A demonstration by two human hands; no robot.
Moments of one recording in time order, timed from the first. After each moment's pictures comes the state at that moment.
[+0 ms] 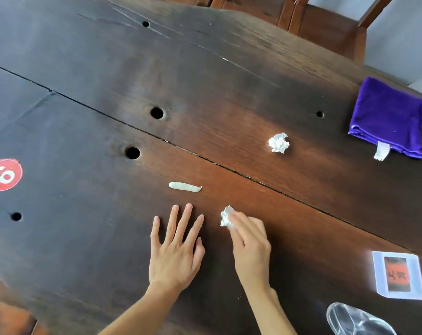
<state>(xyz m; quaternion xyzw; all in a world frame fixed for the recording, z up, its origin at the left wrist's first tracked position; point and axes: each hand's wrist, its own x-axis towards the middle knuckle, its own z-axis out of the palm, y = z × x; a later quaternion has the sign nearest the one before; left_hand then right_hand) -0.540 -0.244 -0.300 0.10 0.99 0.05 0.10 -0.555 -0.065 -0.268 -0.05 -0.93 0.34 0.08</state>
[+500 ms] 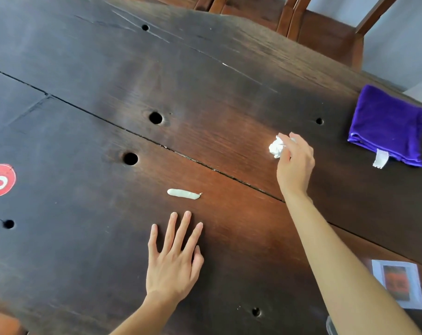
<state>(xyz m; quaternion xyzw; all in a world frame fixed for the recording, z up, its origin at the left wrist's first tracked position) -0.541 -0.244 -0.299 0.09 0.99 0.06 0.09 -0.740 0.024 -0.261 -0.19 -0.94 0.28 0.09</state>
